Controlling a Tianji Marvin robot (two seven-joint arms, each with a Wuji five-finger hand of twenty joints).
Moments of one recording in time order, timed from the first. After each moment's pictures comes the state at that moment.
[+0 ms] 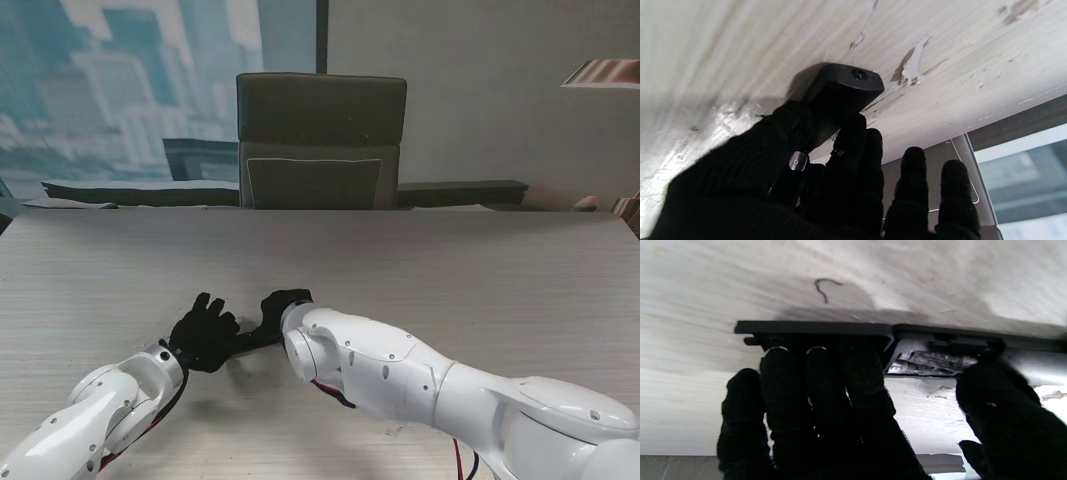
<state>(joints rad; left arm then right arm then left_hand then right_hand) 1.61 -0.98 -1.13 -1.53 1.42 -0.16 0.07 -0.83 -1.41 0.19 -1.05 -0.52 0.45 0.08 0.62 -0.49 0.82 -0.16 0.61 0.26 0.90 0.33 0.57 0.13 0.42 0.33 0.32 0.26 0.32 0.33 -0.01 0.31 0.68 0.35 0.21 -0.44 0.92 -0.24 1.11 0.25 1.21 0.30 1.11 0.30 1.12 0.53 0.96 0.40 1.23 0.55 0.44 0.52 1.42 0.59</state>
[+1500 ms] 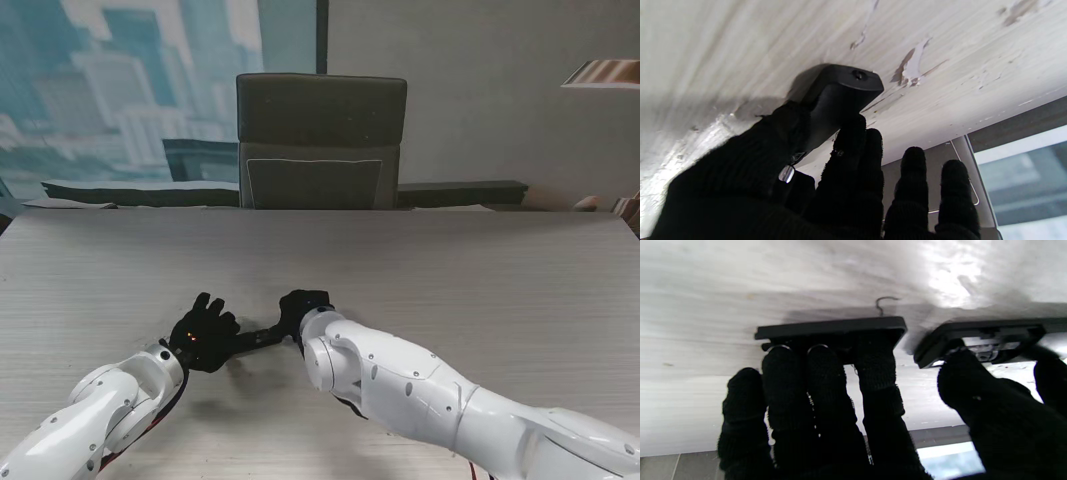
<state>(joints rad) 1.61 -0.98 -1.13 -1.53 1.41 -0.16 0.06 -0.95 -1.33 0.32 -1.14 -0.55 0.46 -0.03 0.62 -0.48 0.81 -0.15 0.60 0.26 0.90 0.33 0.57 0.13 0.42 0.33 0.32 0.26 0.32 0.33 -0.01 0.31 0.68 0.35 0.28 -0.49 1.02 -0.14 1.07 0.10 1.13 0.45 1.10 0.29 1.10 0.52 0.96 0.38 1.22 0.56 0.45 0.51 1.42 0.59</state>
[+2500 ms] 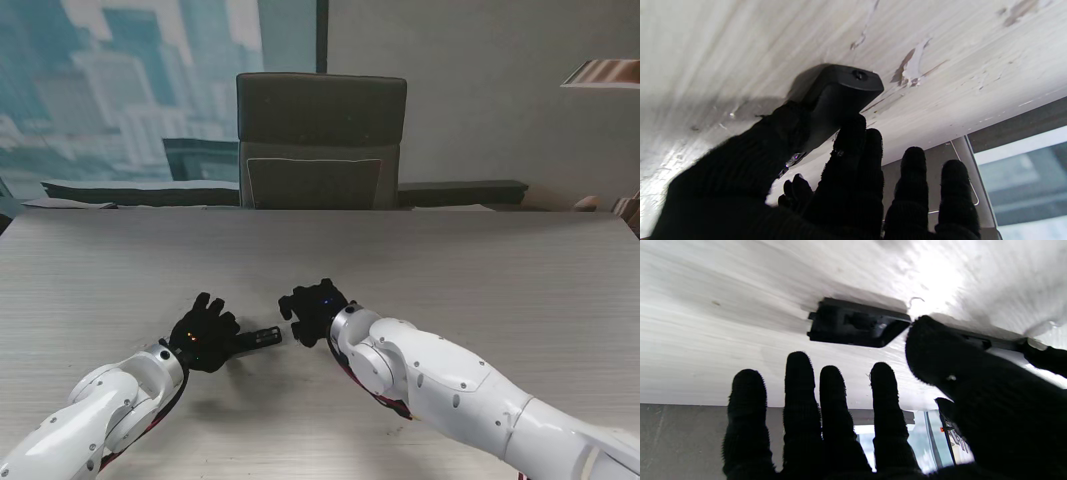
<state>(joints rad) 1.61 -0.98 -1.14 -1.53 1.41 -0.16 0.06 -1.02 -1.17 0.43 -1.25 -0.77 0.09 -0.05 0.62 -0.48 0.81 -0.15 0.60 0.26 0.90 0.33 0.57 0.13 0.42 0.33 0.32 0.26 0.32 0.33 -0.01 0.31 0.68 0.35 0.45 -0.91 1.25 -0.13 0.45 -0.01 0.88 0.36 0.54 0.24 0.87 0.43 0.65 0.22 0.69 0.42 0.31 0.45 1.20 0.42</state>
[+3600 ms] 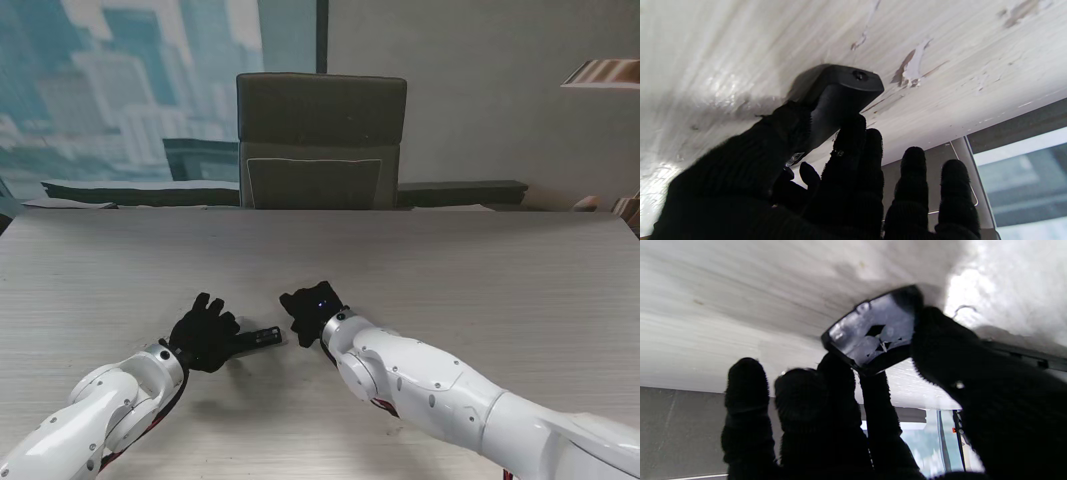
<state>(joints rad) 1.61 -0.98 -1.14 -1.53 1.41 -0.16 0.06 -0.96 -1.25 0.31 -1.08 -0.77 0.18 -0.23 0.62 -0.48 0.81 -0.15 0.60 0.26 0.90 0.33 0.57 0.13 0.42 0.33 0.32 0.26 0.33 0.33 -0.01 0.31 0.69 0.35 0.40 -1.06 1.39 -0.28 0.56 0.11 1.05 0.29 1.01 0.19 1.22 0.52 1.17 0.17 1.40 0.55 0.55 0.45 1.35 0.46</state>
